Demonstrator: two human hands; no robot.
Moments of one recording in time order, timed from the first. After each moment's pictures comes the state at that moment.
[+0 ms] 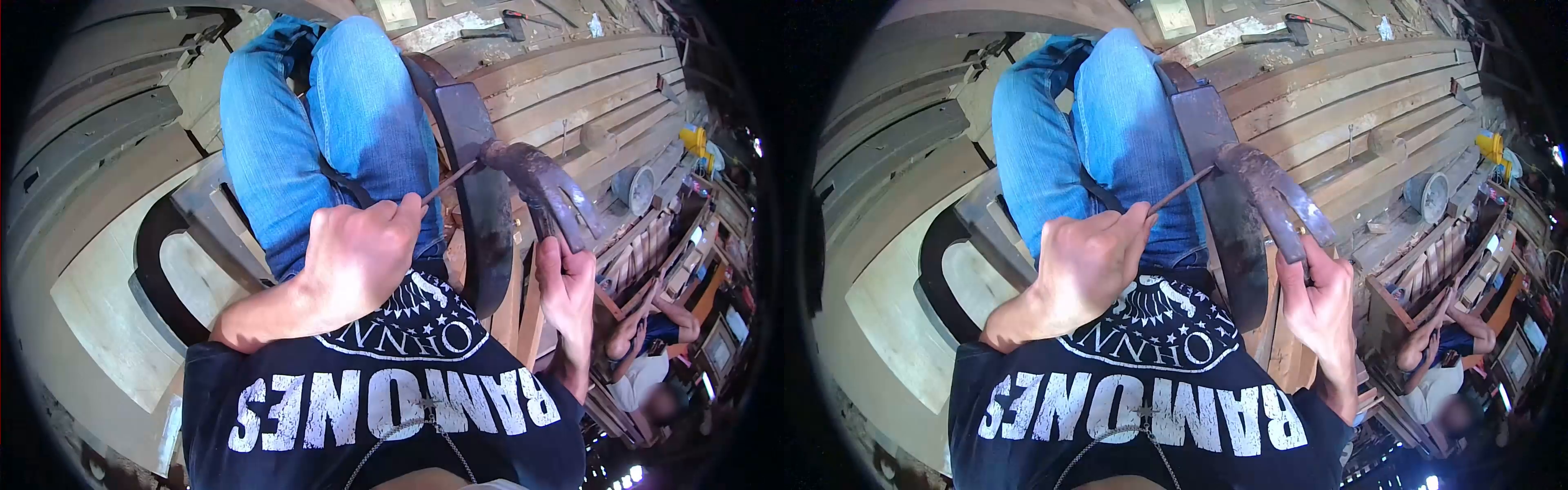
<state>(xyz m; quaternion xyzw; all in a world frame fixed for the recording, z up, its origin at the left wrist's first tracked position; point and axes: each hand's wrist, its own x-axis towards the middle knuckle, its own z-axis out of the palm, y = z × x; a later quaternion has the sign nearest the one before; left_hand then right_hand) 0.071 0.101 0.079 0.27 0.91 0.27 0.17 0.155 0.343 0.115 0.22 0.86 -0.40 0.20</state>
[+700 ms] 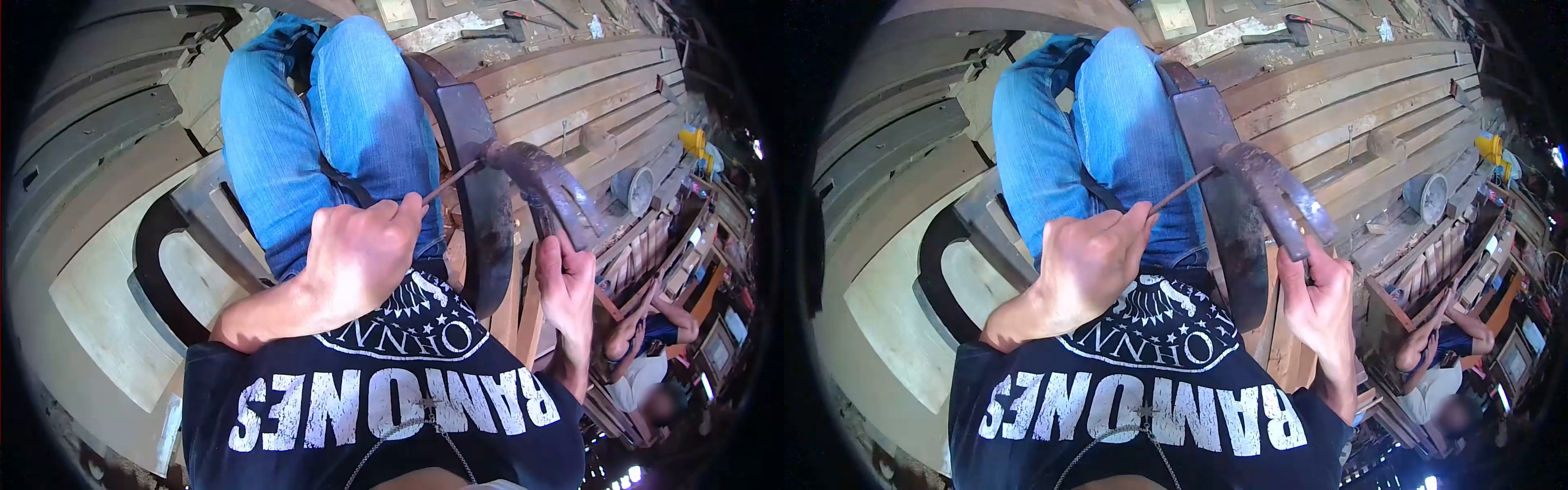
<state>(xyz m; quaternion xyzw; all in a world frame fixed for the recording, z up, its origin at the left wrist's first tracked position) 0.073 0.101 0.076 0.27 0.91 0.27 0.16 0.155 0.343 0.115 0.24 0.85 -0.41 0.21</state>
